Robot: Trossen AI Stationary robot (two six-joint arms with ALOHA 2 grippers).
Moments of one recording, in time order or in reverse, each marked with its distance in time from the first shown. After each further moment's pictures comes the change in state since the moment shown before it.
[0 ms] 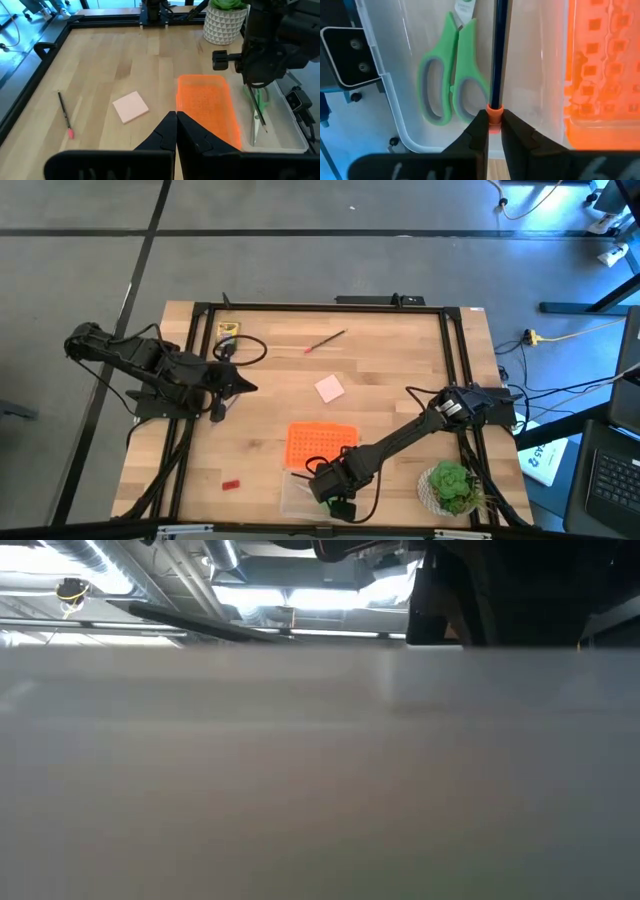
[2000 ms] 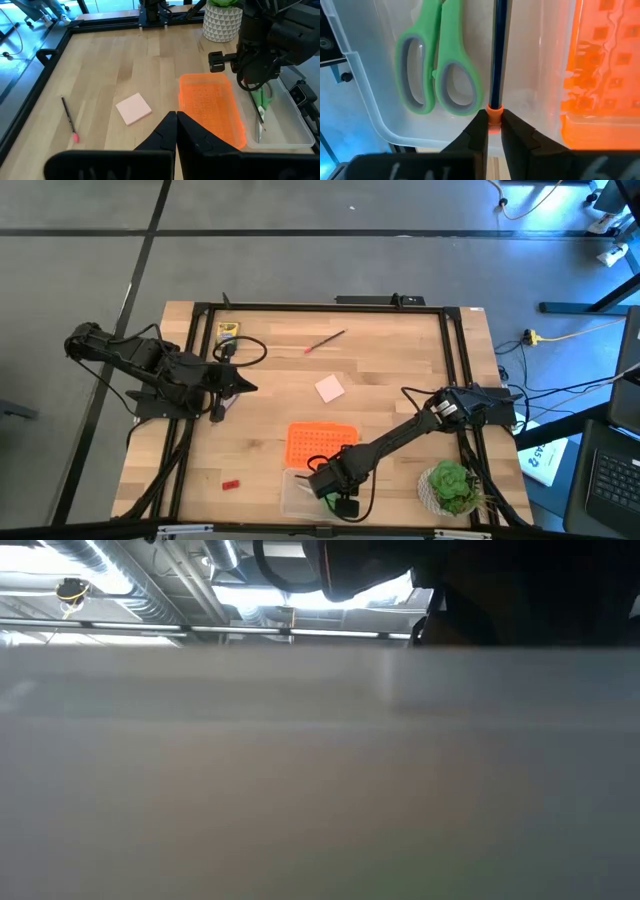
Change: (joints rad) left arm 0.001 0.000 0.000 0.000 0.000 0.051; right arm -0.018 0.030 -0.004 -0.048 -0.053 -0.076
